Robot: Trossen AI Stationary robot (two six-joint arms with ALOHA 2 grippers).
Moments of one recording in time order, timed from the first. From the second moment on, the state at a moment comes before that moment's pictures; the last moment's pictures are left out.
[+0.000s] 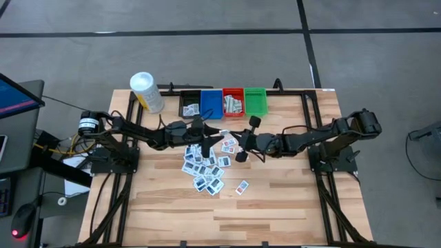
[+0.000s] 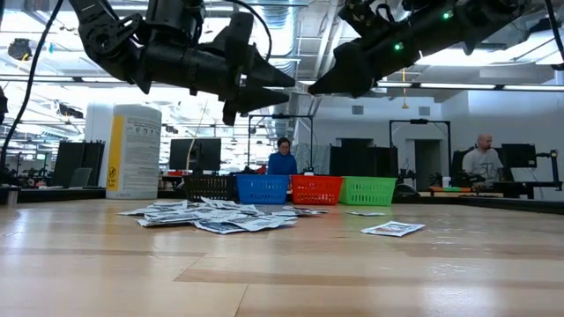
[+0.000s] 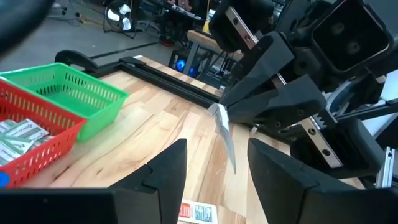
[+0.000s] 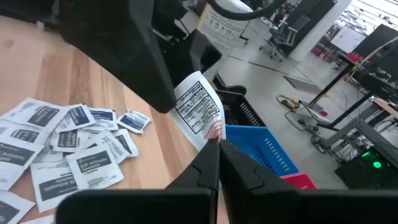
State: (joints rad) left arm 0.06 1.59 0.59 0.91 -0.10 -0.32; right arm 0.12 1.49 0.72 0.45 0.62 -0.27
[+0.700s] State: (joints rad) left arm 0.06 1.59 0.59 0.91 -0.08 -0.25; right arm 0.12 1.49 0.72 0.46 0.58 -0.27
